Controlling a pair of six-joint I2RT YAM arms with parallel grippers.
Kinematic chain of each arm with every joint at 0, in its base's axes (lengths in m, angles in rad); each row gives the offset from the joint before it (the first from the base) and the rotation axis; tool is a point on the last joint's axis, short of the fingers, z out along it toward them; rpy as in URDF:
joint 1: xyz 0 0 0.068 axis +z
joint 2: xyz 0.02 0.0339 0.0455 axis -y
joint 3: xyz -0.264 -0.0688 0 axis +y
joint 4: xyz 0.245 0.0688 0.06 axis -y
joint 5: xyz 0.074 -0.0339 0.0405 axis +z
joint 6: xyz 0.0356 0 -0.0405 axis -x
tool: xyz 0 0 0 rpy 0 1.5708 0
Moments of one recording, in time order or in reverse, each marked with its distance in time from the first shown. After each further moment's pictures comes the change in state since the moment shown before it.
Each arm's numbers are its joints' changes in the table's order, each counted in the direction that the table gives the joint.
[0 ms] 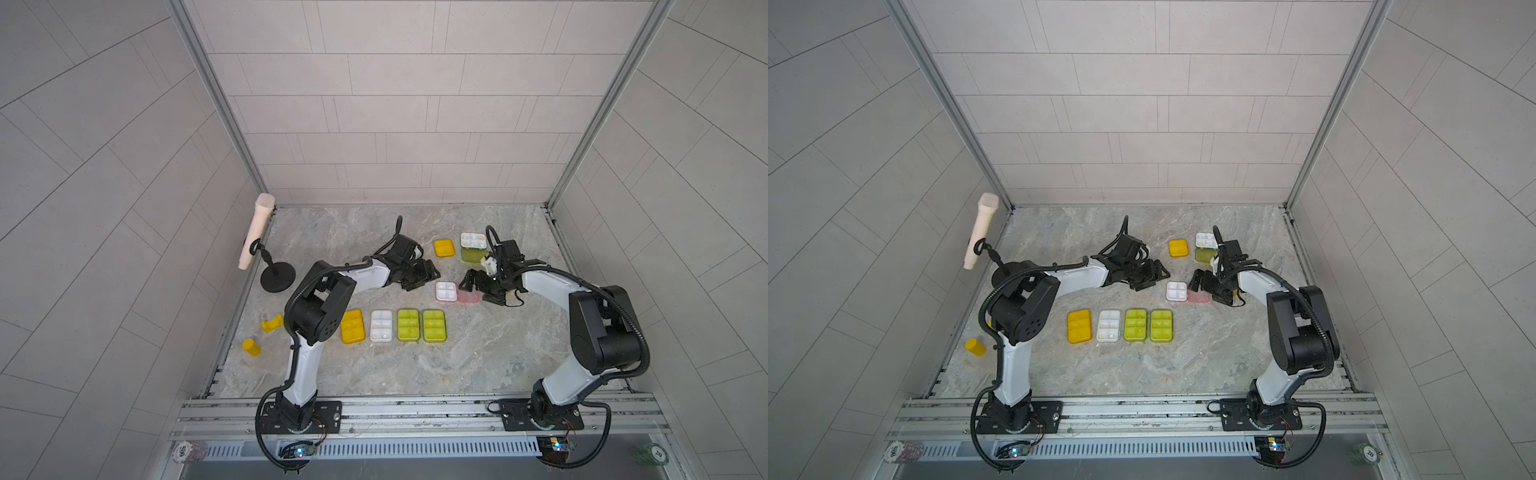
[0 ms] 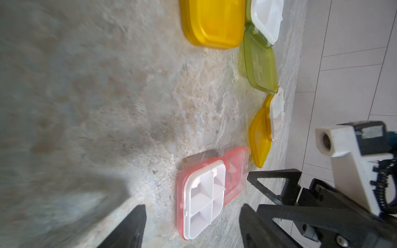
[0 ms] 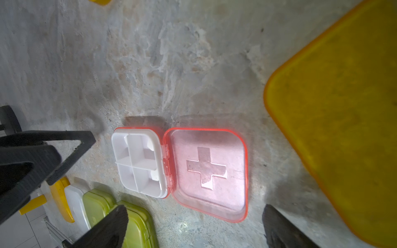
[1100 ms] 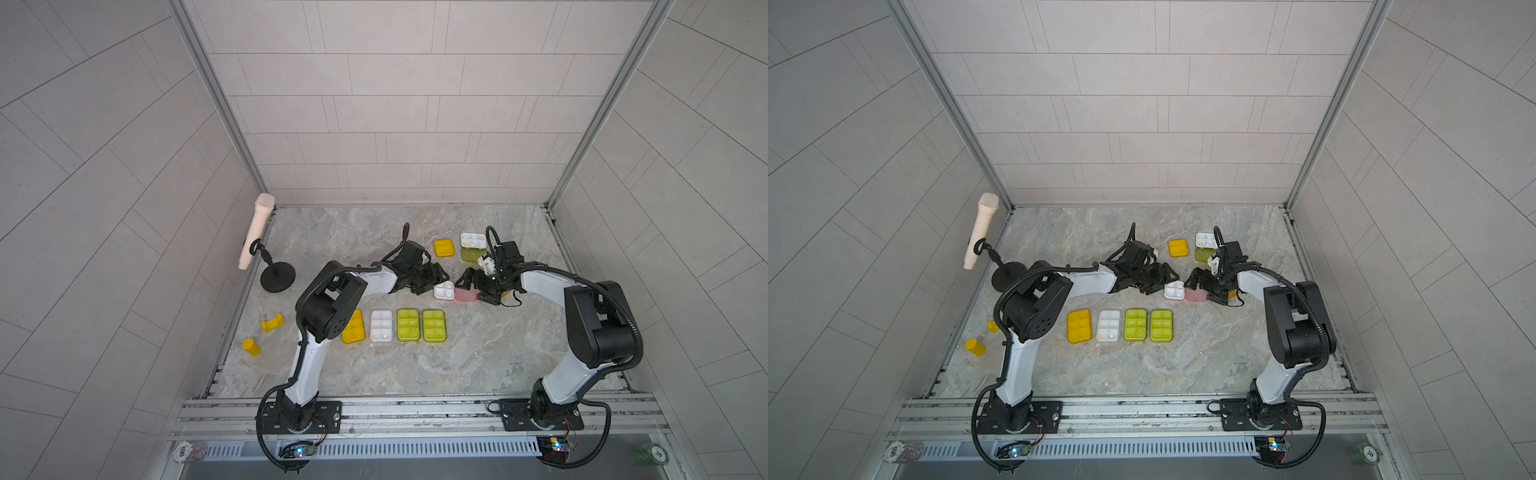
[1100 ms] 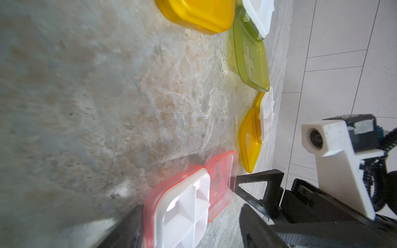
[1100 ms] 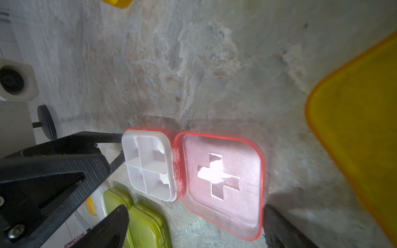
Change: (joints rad) left arm -0.032 -0.063 0.008 0.163 -0.018 0.094; right arm -0.011 -0.040 0.020 0.095 0.116 -0.036
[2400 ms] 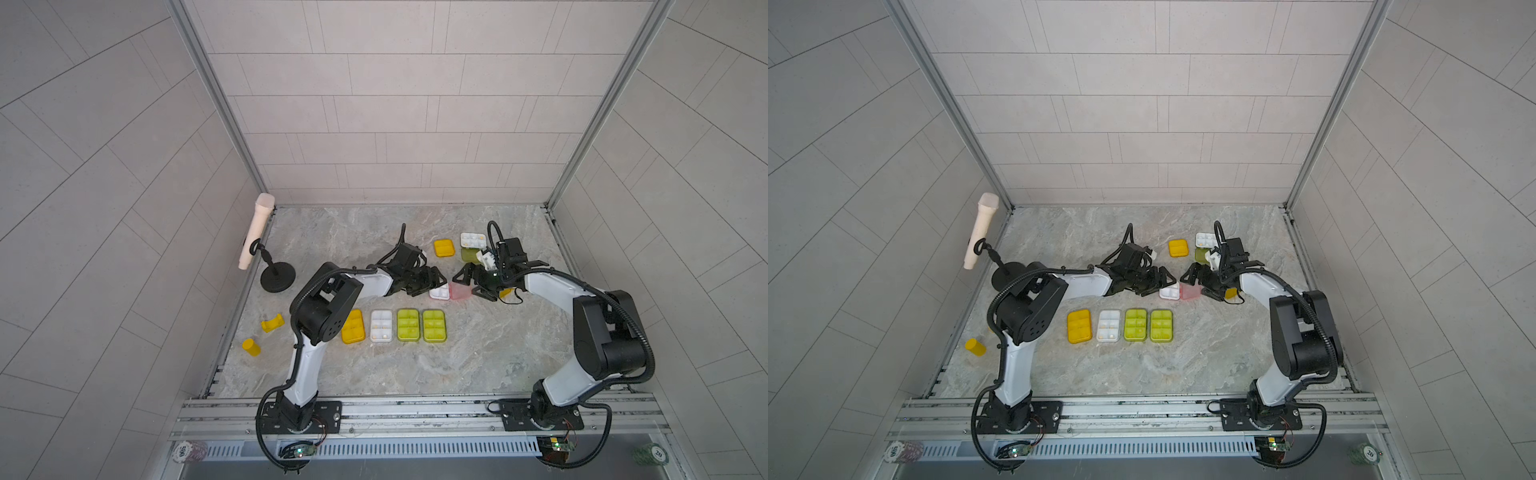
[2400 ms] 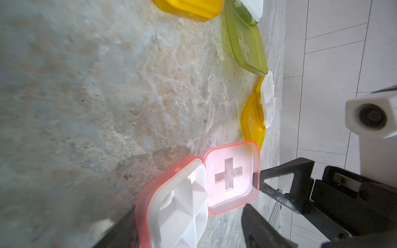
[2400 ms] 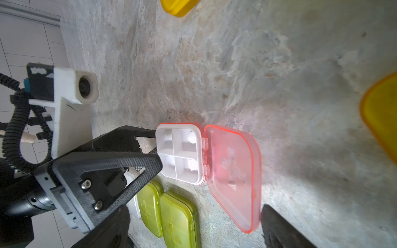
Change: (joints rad) left arm 0.026 0.048 0.081 0.017 -0.007 -0.123; right arm 0.013 0.076 -0.005 0.005 0.086 -0.035
